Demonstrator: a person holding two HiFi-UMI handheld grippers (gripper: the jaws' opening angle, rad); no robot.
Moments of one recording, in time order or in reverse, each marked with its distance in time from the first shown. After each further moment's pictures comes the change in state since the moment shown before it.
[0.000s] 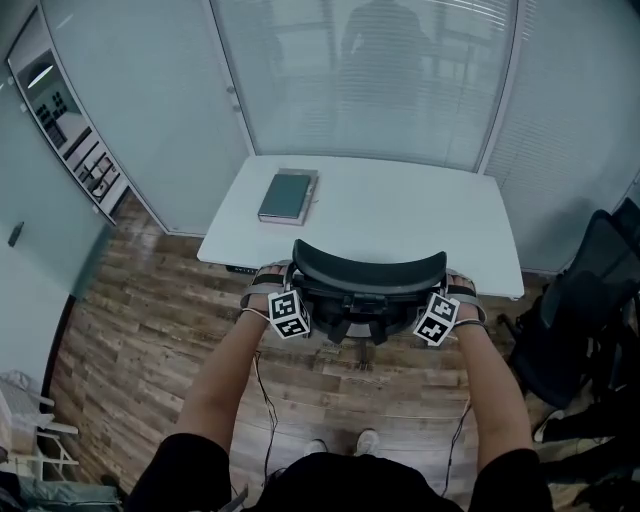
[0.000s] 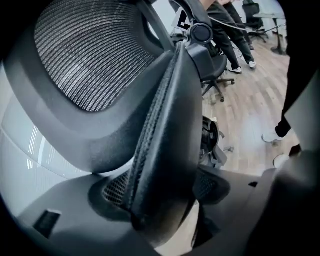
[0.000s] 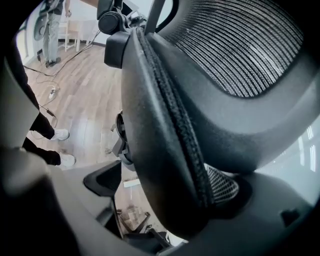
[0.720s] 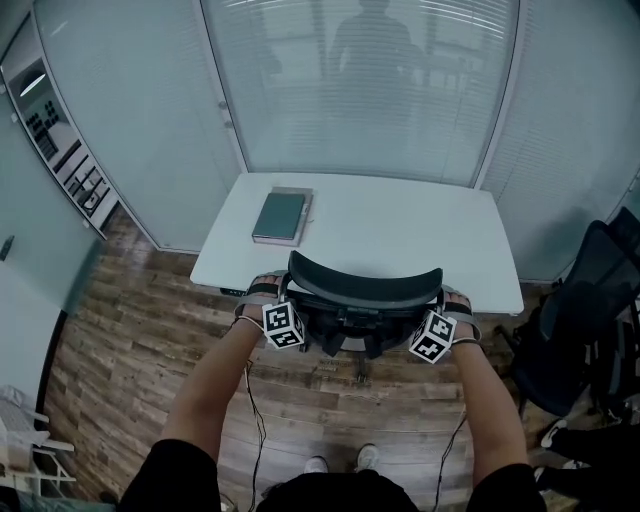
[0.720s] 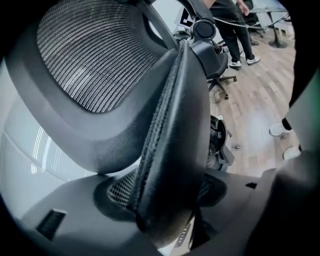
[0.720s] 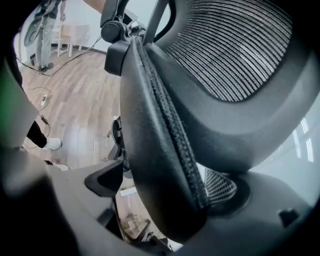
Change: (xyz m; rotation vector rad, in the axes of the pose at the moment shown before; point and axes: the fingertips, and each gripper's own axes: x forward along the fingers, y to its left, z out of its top) left arm 0.025 0.032 -0.012 0.030 -0.038 0.039; right arm 0.007 -0.011 0.020 0.064 -0.045 -0.044
